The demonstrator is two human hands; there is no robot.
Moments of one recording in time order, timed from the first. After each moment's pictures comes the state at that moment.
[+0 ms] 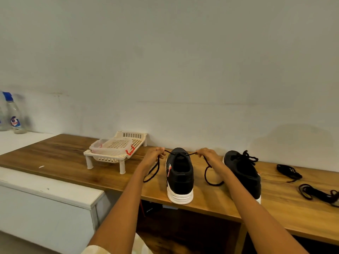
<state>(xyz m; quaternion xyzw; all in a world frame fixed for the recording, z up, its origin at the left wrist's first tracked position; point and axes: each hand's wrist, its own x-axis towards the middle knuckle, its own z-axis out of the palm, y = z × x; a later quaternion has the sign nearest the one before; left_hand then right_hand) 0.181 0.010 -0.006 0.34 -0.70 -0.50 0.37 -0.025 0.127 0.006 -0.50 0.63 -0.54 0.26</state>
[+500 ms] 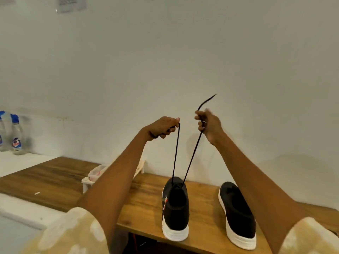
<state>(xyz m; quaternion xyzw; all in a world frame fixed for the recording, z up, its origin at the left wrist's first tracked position) 0.169 0.028 0.221 0.22 -0.83 -0.41 0.30 -0.005 0.114 0.222 -0.44 0.43 -0.73 0.30</state>
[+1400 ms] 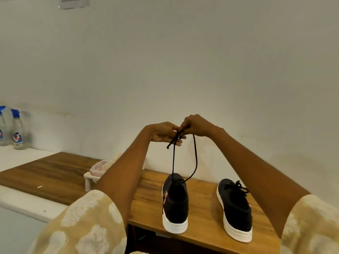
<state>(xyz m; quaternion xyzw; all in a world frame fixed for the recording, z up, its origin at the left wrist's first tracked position) 0.165 0.033 0.218 0.23 -0.78 -0.56 0.18 0.018 0.116 0.242 -0.75 0.62 -0.18 -0.10</state>
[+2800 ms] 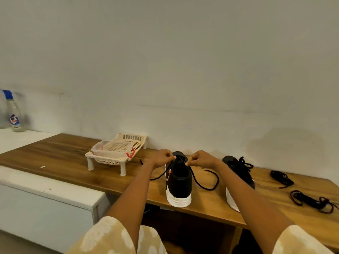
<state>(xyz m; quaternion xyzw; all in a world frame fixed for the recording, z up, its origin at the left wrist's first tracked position) 0.160 0.007 0.019 0.33 -0.84 -0.37 0.21 -0.020 0.113 0.043 -0.64 0.71 -0.23 0.20</state>
